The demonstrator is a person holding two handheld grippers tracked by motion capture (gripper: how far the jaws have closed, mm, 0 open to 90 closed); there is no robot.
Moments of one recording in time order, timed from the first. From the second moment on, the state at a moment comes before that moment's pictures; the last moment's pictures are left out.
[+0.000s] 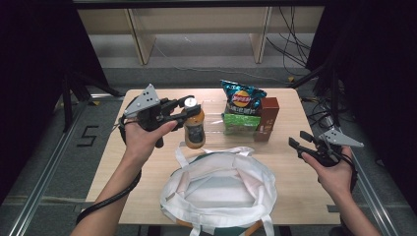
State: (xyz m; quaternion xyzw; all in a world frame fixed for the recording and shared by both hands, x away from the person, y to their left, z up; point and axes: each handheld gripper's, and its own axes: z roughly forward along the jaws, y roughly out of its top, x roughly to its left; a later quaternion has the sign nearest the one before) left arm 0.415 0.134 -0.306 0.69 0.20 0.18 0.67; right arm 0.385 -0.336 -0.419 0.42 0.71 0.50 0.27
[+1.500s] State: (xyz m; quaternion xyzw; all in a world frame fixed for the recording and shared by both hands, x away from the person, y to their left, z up) left arm 0.443 0.125 -0.312 0.69 0.21 0.17 0.68; right arm 0.385 -0.336 -0.419 0.43 0.70 0.50 0.26
